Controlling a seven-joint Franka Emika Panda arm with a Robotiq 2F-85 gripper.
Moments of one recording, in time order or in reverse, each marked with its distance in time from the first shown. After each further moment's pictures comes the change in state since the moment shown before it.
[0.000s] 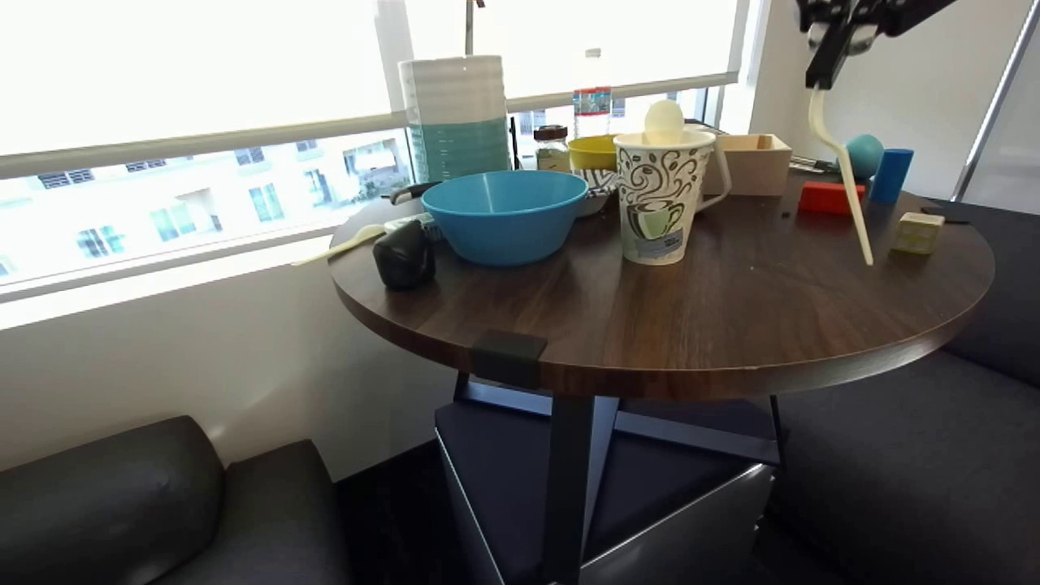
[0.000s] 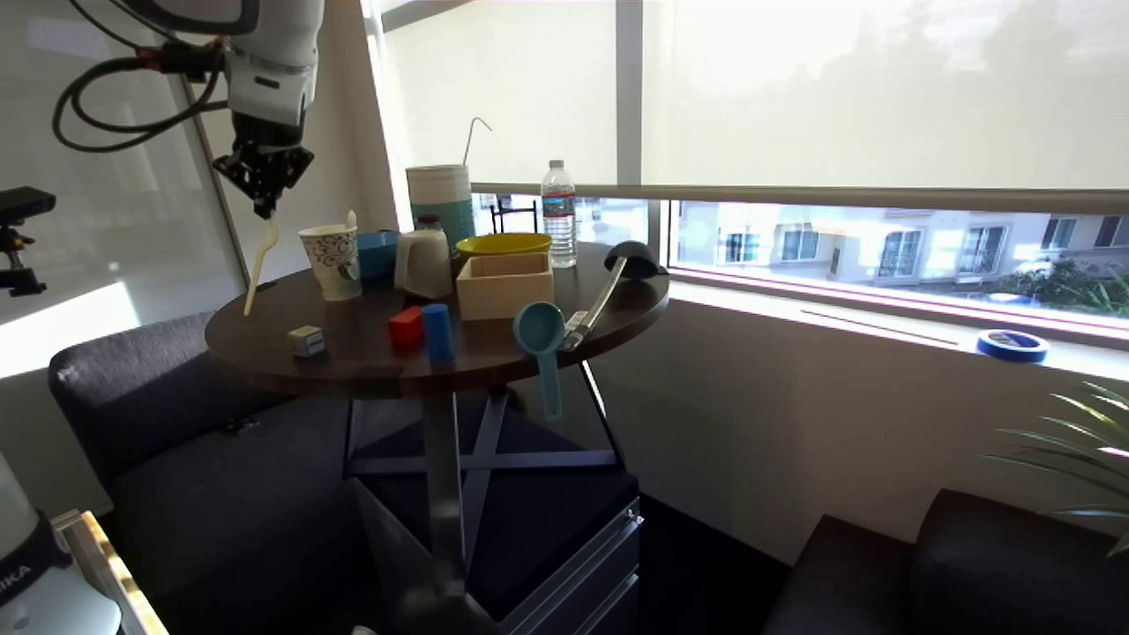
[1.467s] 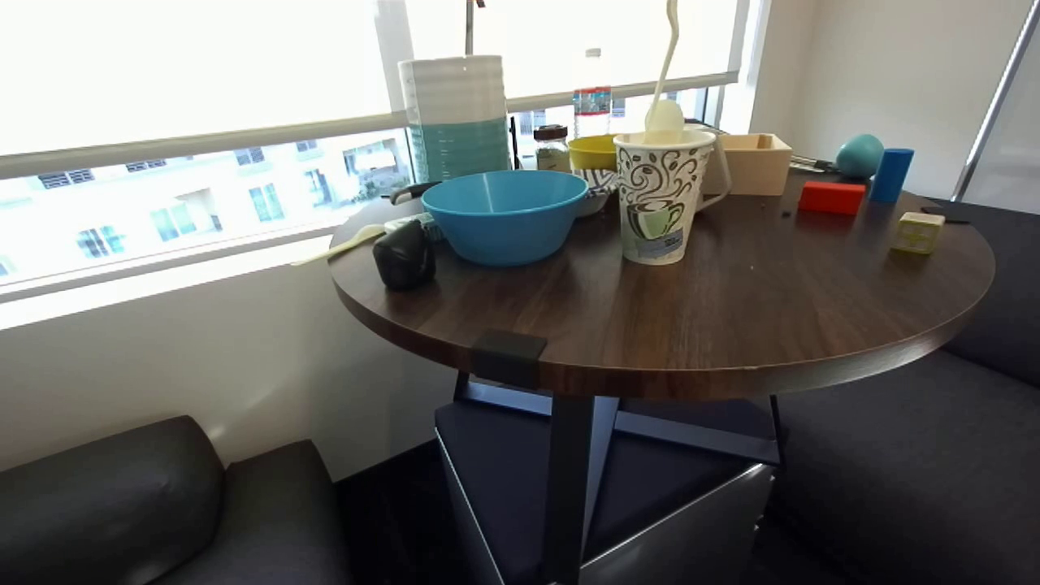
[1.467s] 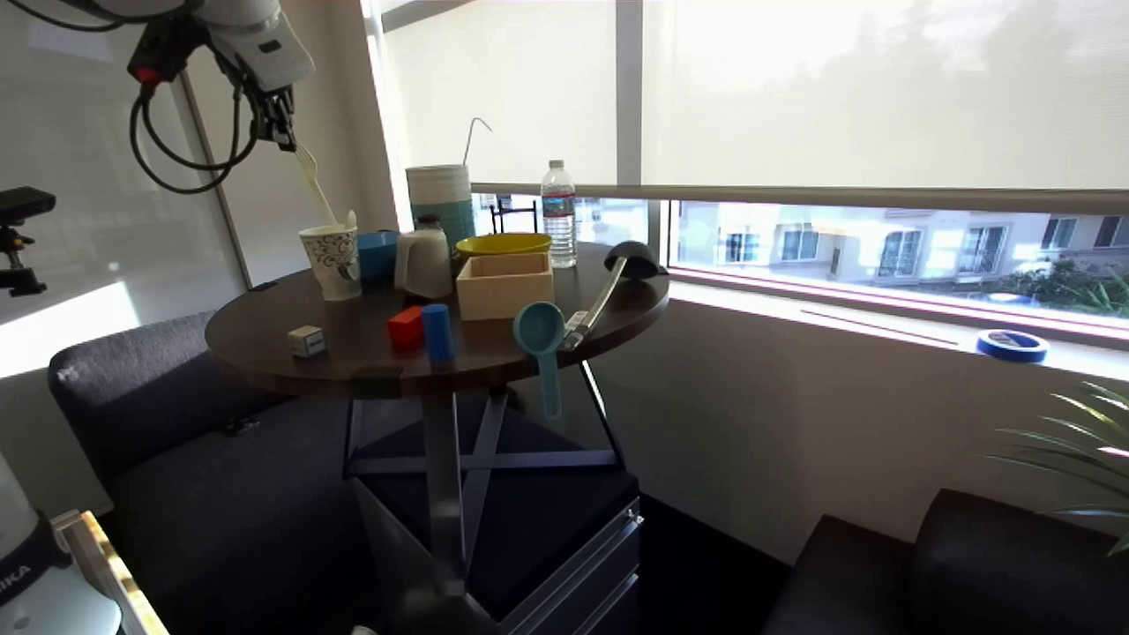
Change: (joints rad) arm 0.094 -0.093 0.050 -0.043 0.278 0.417 -0.565
